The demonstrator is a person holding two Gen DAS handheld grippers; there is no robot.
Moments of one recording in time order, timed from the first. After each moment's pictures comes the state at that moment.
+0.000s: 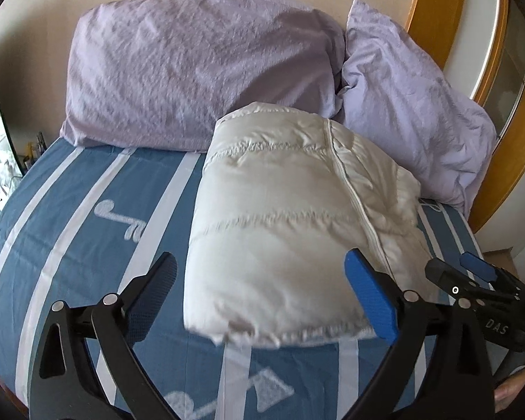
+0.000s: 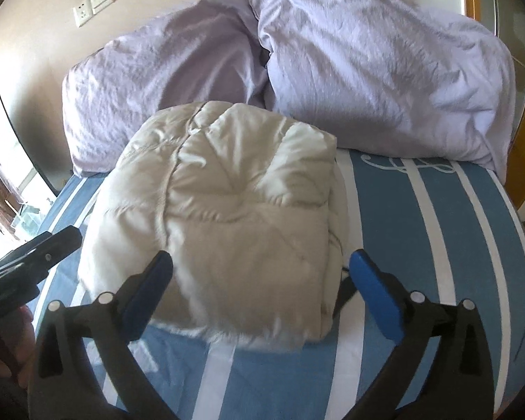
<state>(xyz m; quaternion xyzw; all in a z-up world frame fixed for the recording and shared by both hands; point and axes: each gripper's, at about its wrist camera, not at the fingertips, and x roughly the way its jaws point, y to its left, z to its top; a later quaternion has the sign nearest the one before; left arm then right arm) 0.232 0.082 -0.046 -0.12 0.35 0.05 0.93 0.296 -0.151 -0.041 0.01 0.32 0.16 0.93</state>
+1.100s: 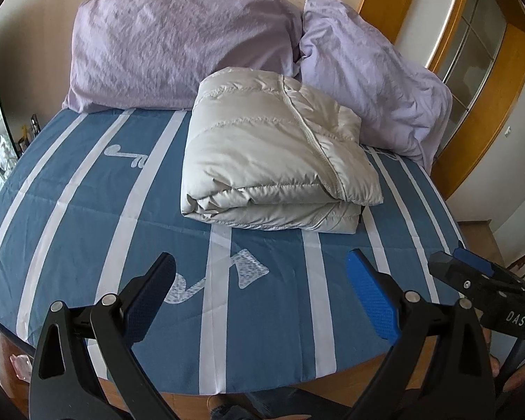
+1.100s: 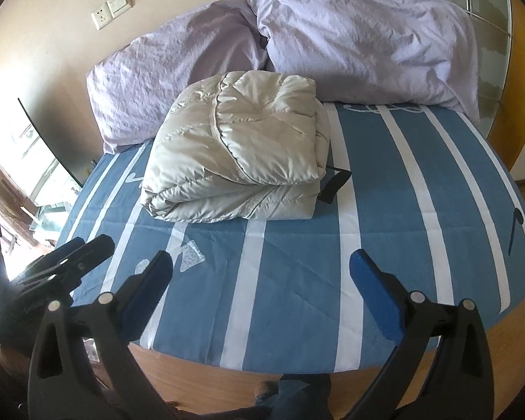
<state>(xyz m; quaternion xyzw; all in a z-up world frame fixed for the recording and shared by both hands) 0.116 0.053 -0.045 -0.12 0.38 0.00 0.92 0.148 -0.186 -0.050 0.06 0.35 0.17 0.92</state>
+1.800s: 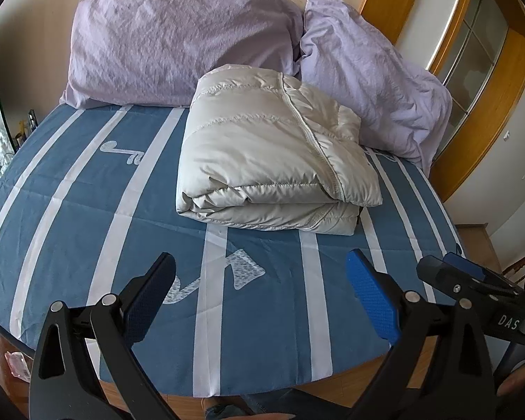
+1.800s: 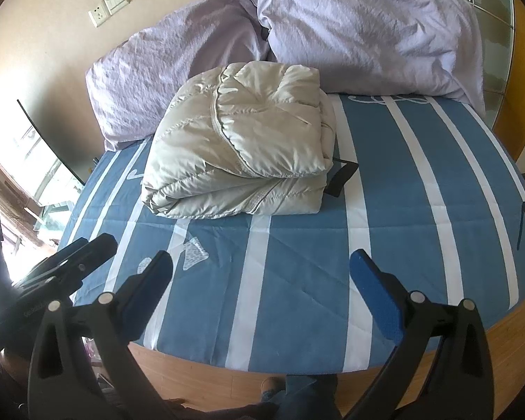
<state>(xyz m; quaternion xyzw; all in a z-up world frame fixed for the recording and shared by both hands) 0.119 0.053 -0.049 -0.12 0.38 -0.01 0.92 0.154 -0.181 -0.055 0.06 0.36 0.18 0.91</state>
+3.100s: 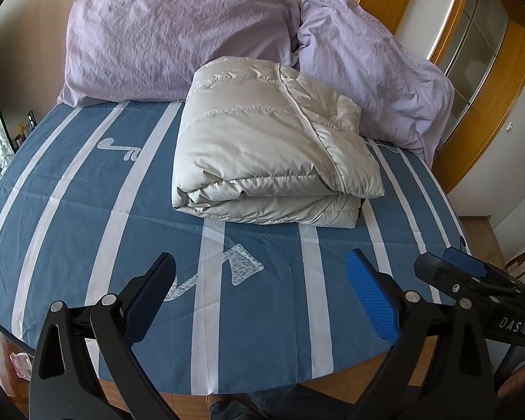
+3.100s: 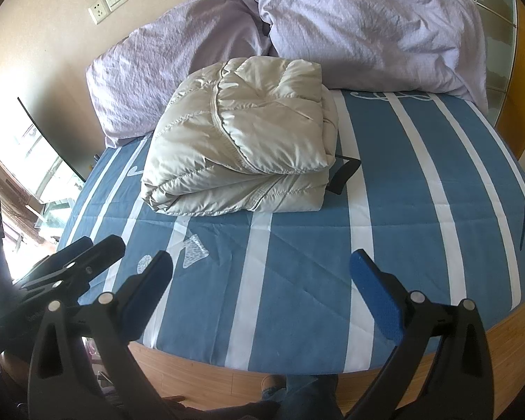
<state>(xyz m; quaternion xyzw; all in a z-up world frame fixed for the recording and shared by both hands) 0.126 0.042 -0.055 -0.12 0.39 0.00 0.91 0.158 -0.180 -0.060 0.06 0.37 0.18 0.91</state>
